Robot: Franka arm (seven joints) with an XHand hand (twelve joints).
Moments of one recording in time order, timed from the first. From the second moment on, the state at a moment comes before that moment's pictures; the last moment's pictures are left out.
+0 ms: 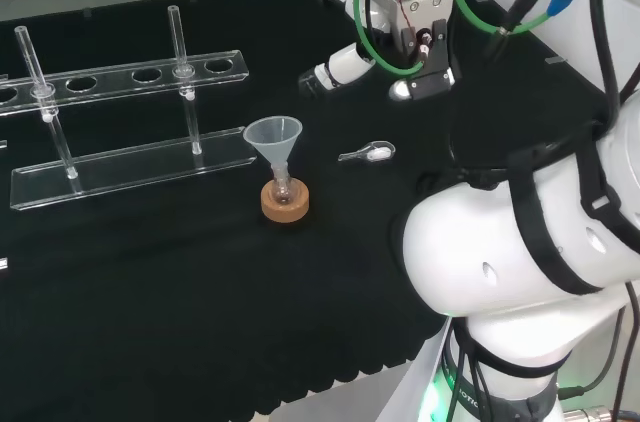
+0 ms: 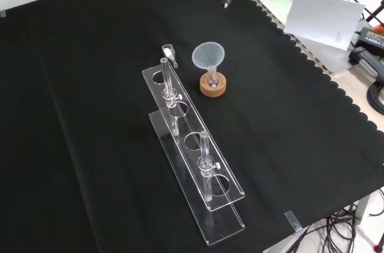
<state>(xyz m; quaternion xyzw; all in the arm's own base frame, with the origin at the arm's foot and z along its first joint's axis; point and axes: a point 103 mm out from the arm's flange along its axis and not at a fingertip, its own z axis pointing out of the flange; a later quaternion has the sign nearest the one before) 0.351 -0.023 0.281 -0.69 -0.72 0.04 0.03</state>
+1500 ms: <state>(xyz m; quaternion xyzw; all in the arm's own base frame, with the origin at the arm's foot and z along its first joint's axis) 0.414 -0.097 0.204 -0.69 -0.69 0.19 0.11</state>
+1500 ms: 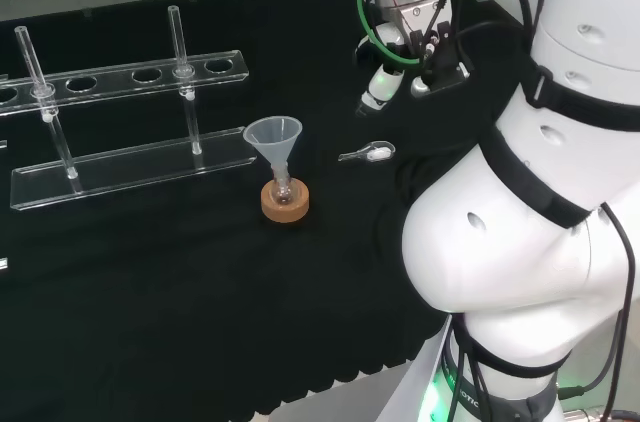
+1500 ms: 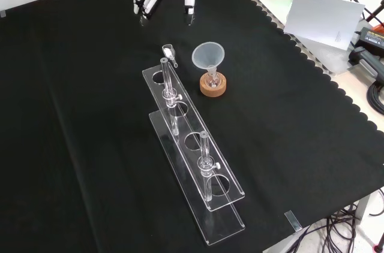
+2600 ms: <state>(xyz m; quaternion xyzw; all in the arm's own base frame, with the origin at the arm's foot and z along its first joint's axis) 0.412 -0.088 0.147 -0.67 -0.71 0.18 0.10</state>
